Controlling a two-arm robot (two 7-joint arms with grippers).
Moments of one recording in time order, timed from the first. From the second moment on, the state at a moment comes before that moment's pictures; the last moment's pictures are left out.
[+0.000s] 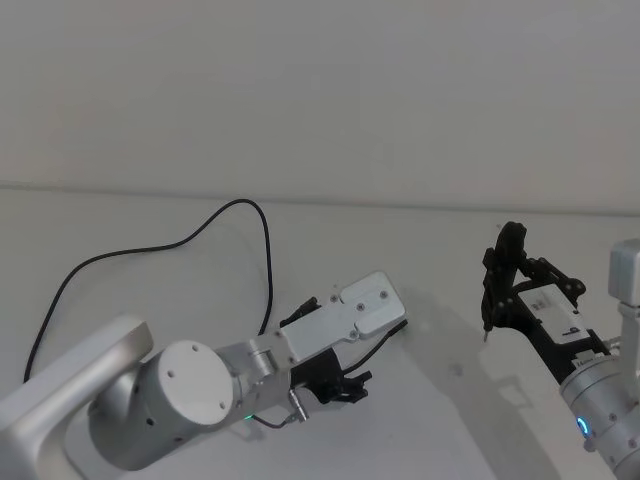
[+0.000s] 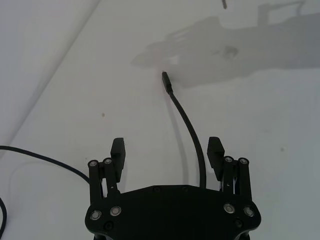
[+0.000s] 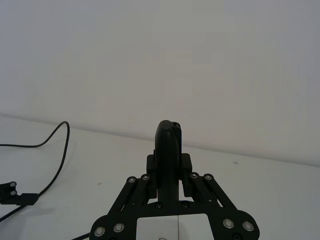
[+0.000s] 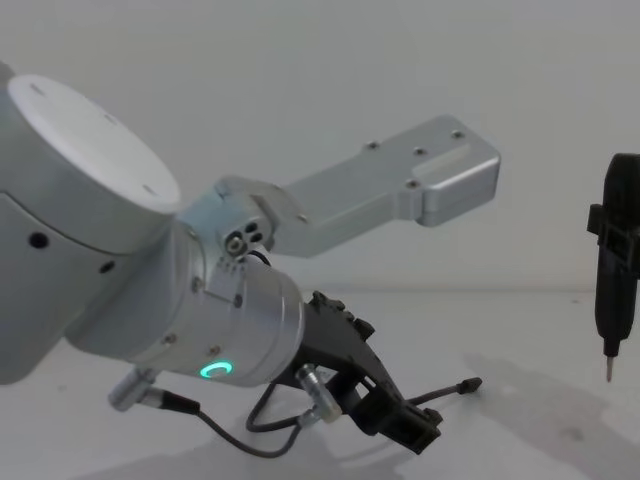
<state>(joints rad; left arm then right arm) -0.43 0.38 0.77 -1.76 0.11 0.67 -0.36 -0.01 0.34 -0.23 -1.77 0.29 0.03 0.07</state>
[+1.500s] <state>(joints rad) -0.45 0.32 0.78 -1.69 0.16 0.68 -0.31 -0.01 0.34 -0.23 -1.77 0.29 0.03 0.07</state>
